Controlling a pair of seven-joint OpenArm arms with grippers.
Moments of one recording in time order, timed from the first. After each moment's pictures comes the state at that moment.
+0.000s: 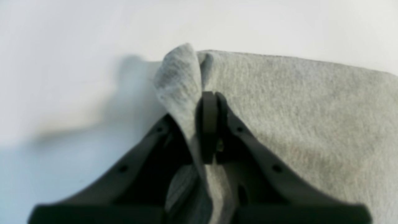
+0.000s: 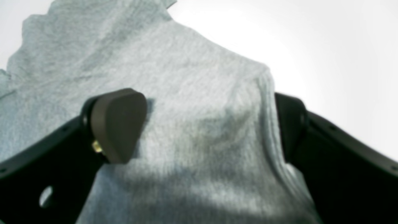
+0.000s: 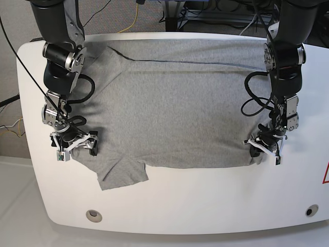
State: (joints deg) left arm -31.8 -16.4 -8.9 27.4 -13.0 -25.3 11.1; right arm 31.2 15.3 24.9 25.8 -7.4 31.8 -4.3
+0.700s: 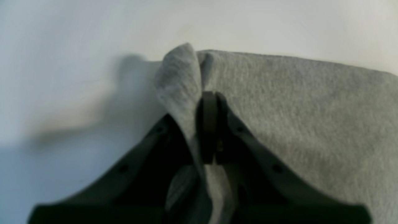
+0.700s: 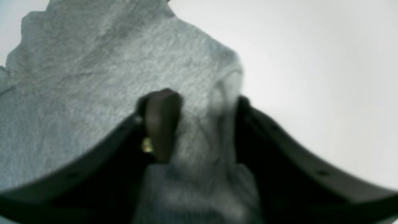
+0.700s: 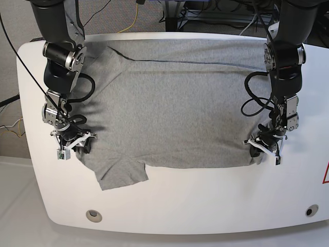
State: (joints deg) left arm -31.8 -16.4 -8.8 27.4 -13.0 -25.3 11.2; right arm 30.9 15.3 24.9 25.8 -7.2 31.9 -4.8
